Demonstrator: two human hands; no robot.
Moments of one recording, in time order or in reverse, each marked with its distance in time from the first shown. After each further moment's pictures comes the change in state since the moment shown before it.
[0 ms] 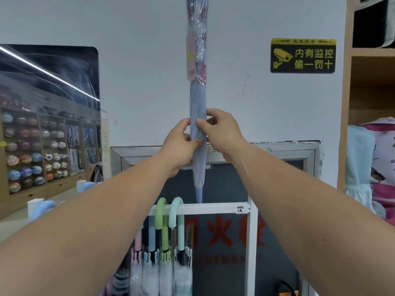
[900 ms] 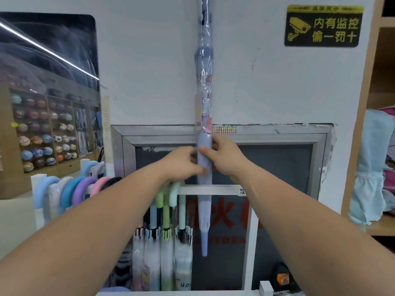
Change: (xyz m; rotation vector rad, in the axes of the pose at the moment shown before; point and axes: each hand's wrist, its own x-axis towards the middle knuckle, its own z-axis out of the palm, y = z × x) left_hand -0.027 -0.071 0.002 0.348 -0.326 -0.122; right_hand -0.052 0.086 0.016 0.022 -0.224 0.163
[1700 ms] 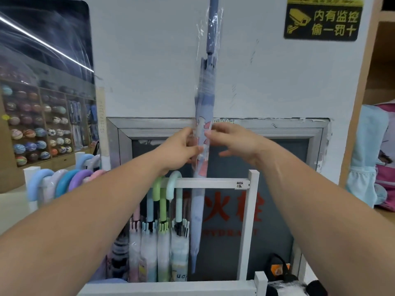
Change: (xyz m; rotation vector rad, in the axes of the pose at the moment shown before) left_hand 0.002 0.006 -0.002 -0.242 0.074 0.055; right_hand -0.016 -0.036 -0.048 -0.013 -0.295 0.111
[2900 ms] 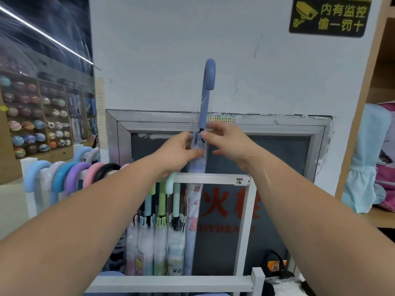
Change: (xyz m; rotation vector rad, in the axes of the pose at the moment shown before) left_hand -0.006 -0.021 0.008 0.028 0.066 -0.031; right_hand 0.014 0.019 0.024 0.039 0.188 -0.064
